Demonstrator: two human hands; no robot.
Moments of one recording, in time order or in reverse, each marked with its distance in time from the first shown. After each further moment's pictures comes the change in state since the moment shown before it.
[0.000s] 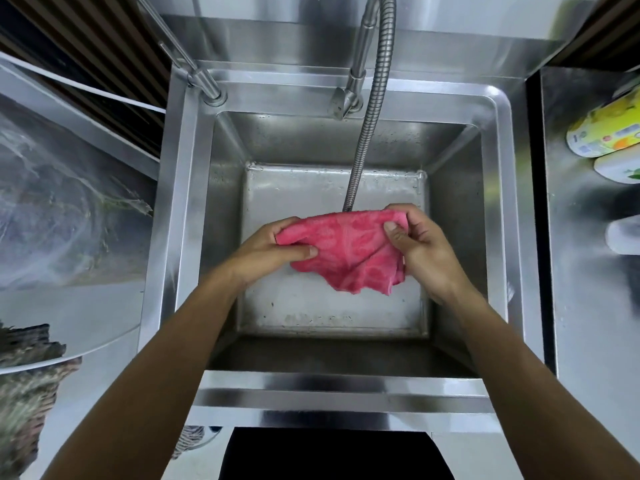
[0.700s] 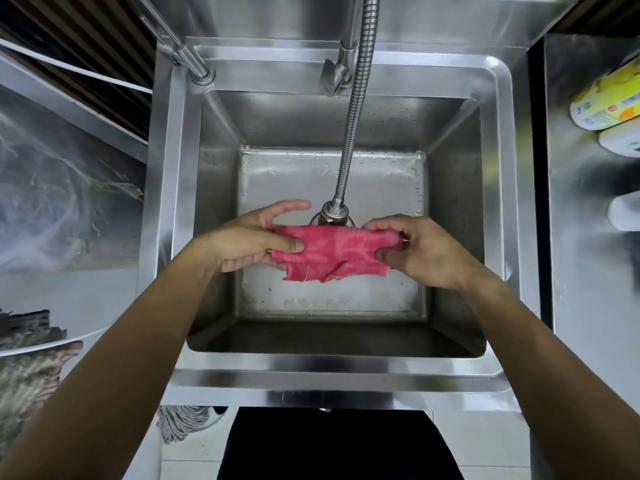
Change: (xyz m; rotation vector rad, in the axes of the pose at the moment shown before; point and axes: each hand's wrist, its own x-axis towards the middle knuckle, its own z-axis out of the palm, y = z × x) left_hand -0.008 0.013 -0.009 -0.102 -0.242 -0.277; right_hand -0.007 0.008 -0.024 -0.492 -0.271 0.051
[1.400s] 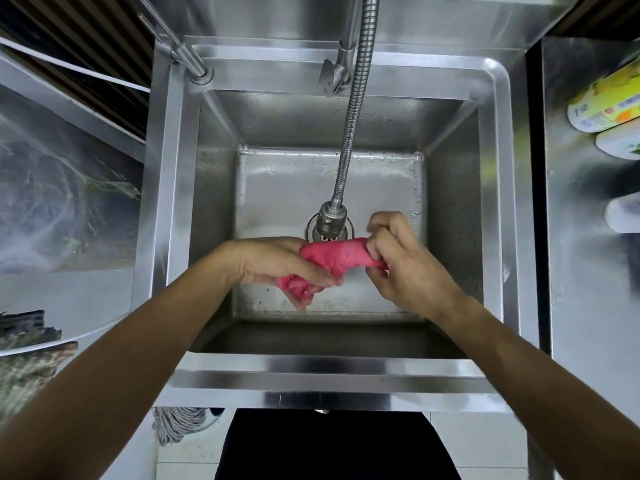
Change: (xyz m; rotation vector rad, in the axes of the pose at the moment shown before) left_hand 0.008 0.007 0.039 0.315 -0.332 -0.154; right_hand -0.009 0.015 0.037 -0.467 0.291 -0.553
